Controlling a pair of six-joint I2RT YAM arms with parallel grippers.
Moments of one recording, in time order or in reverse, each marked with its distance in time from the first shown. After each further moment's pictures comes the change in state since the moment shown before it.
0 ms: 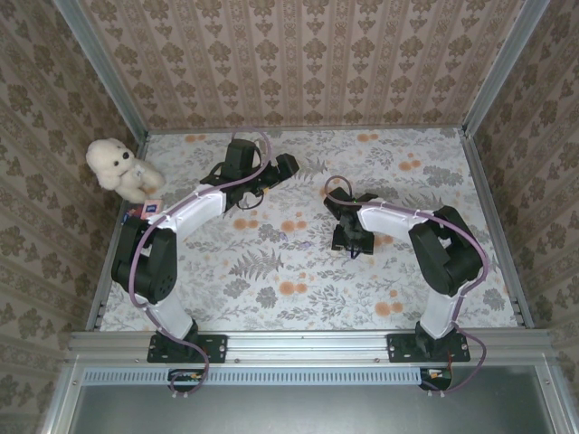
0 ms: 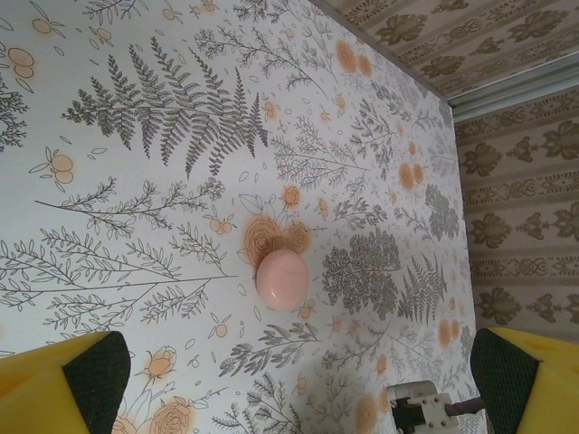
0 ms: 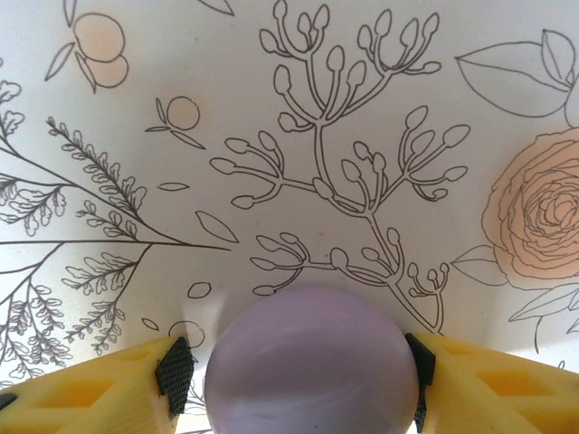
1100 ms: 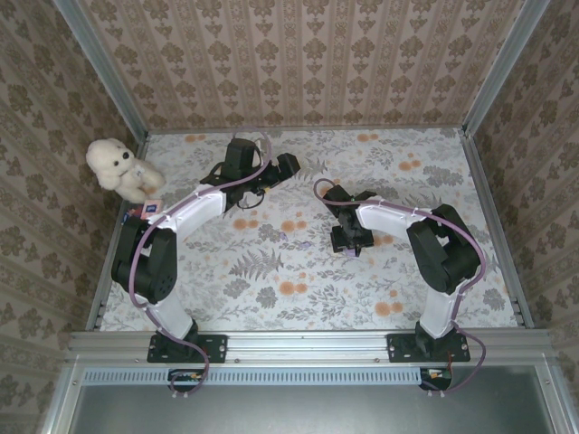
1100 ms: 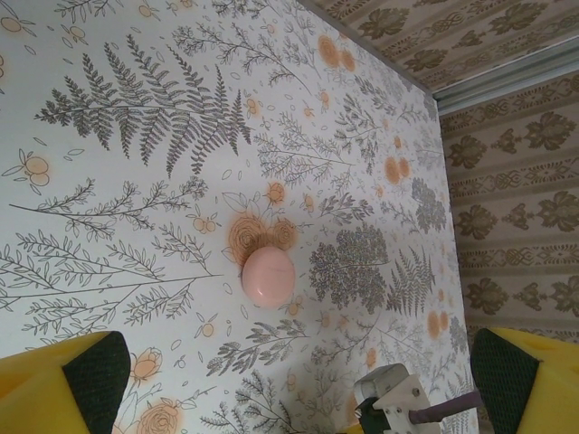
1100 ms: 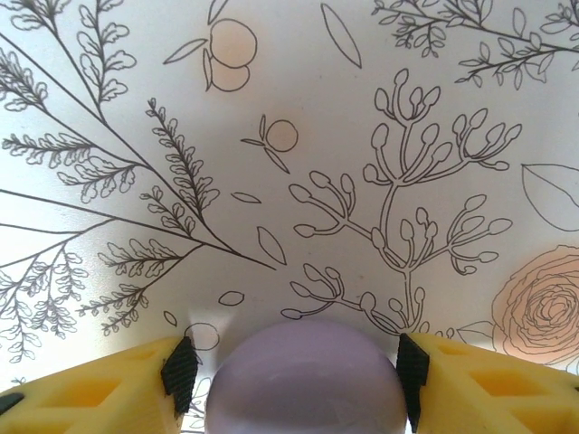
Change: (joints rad) left arm 0.000 0.000 0.000 0.021 0.031 0.006; right arm -0.002 0.019 0.027 0.003 0.018 -0.311
